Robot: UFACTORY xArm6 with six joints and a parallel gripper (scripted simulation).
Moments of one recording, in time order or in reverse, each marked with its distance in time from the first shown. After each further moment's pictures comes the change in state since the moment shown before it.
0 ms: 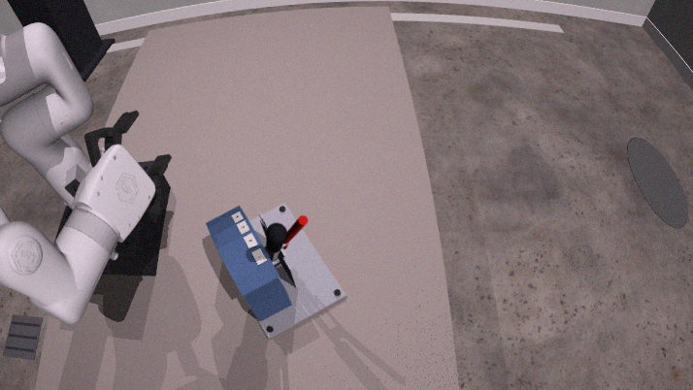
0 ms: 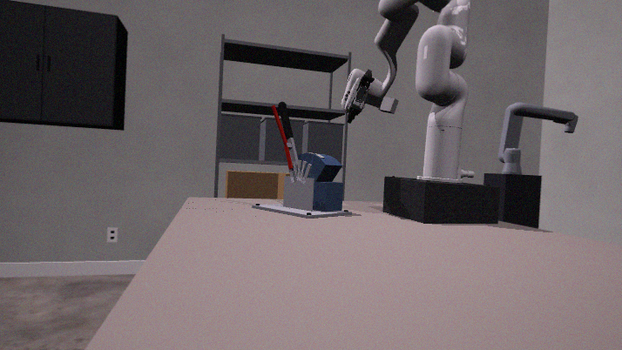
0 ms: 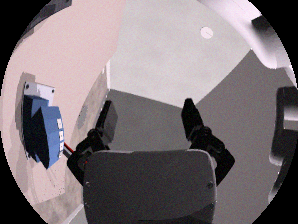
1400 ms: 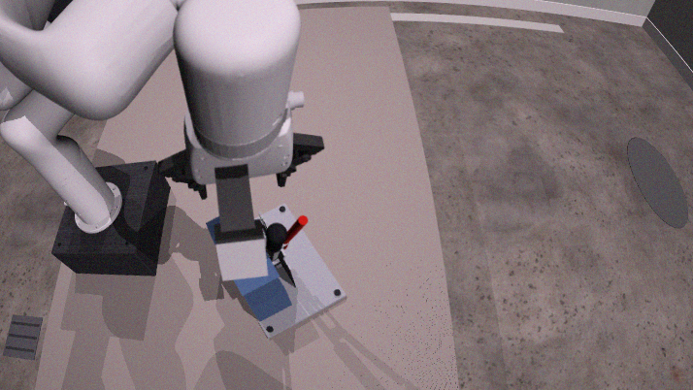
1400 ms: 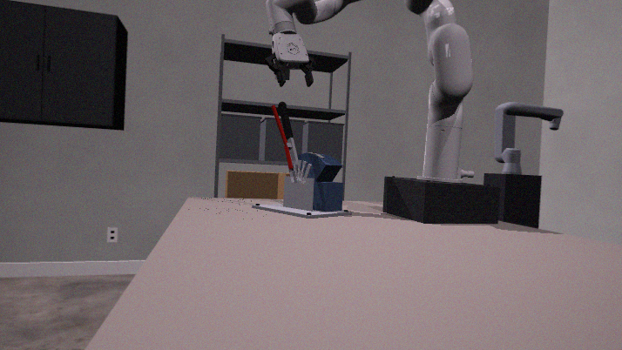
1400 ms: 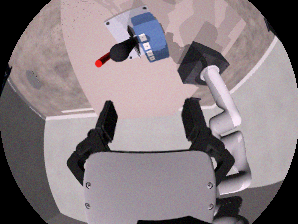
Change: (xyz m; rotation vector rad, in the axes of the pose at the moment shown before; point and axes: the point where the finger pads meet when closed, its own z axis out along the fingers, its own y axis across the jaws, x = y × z) arm -0.193 -0.031 -0.062 0.302 1.356 -1.247
